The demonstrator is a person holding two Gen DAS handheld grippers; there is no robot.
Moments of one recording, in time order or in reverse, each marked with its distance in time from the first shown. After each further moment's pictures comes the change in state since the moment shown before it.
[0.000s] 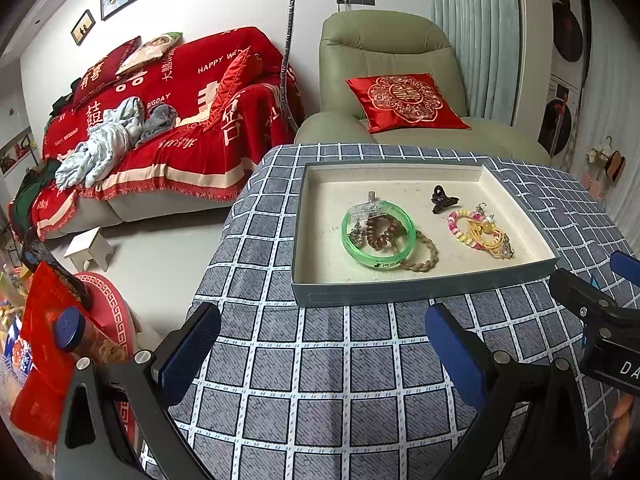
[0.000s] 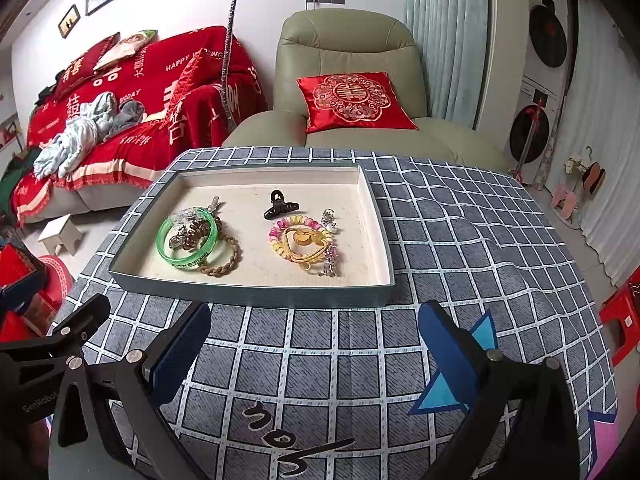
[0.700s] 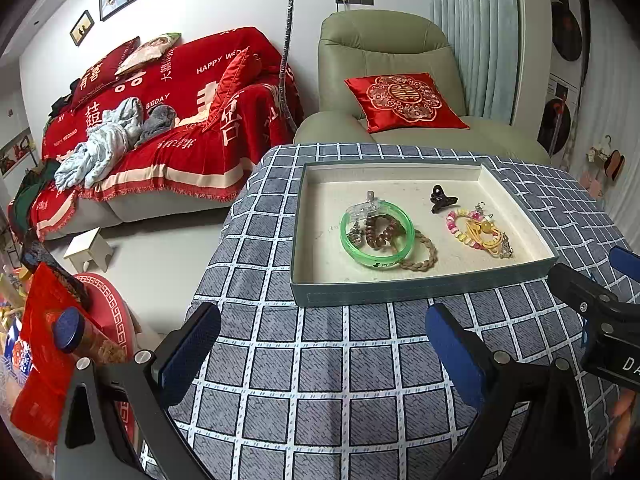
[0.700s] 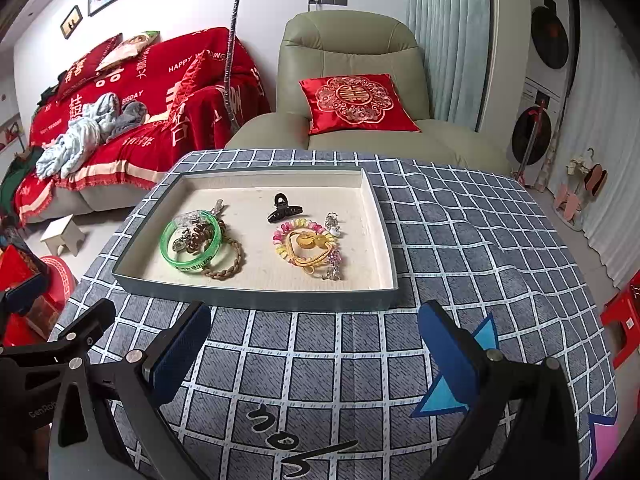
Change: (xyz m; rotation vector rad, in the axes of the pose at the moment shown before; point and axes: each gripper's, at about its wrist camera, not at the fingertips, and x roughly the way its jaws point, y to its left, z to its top) left arm 0.000 -0.002 0.000 0.002 0.001 0.001; right arm -0.002 0.003 0.001 -0.001 -0.003 0.005
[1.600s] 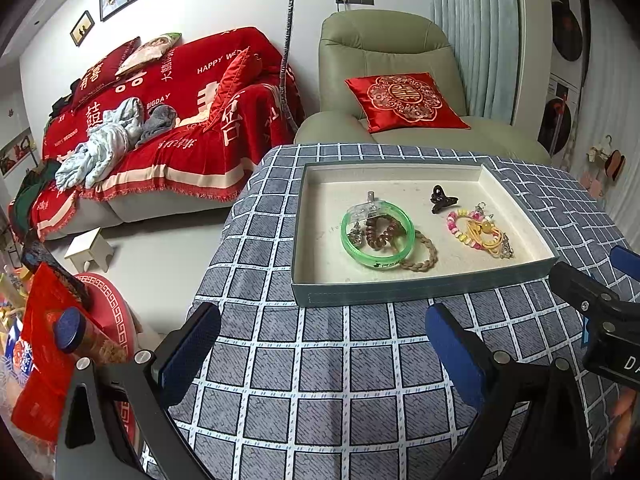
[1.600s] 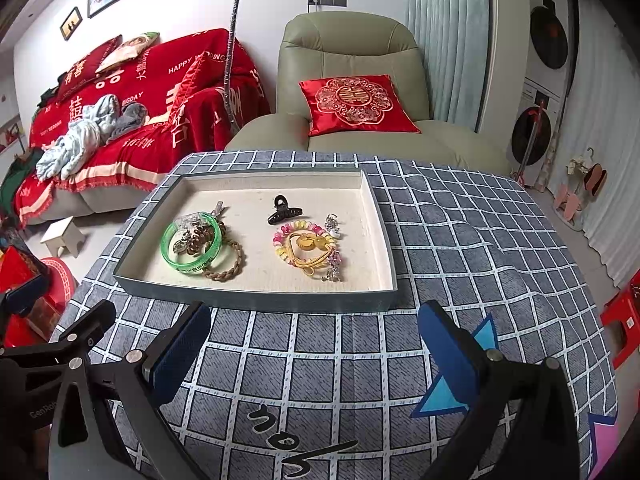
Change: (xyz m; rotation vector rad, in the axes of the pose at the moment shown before) left arm 0.000 0.000 0.000 0.001 0.001 -0.002; right arm -0.001 0.002 0.002 -0.002 -0.002 0.001
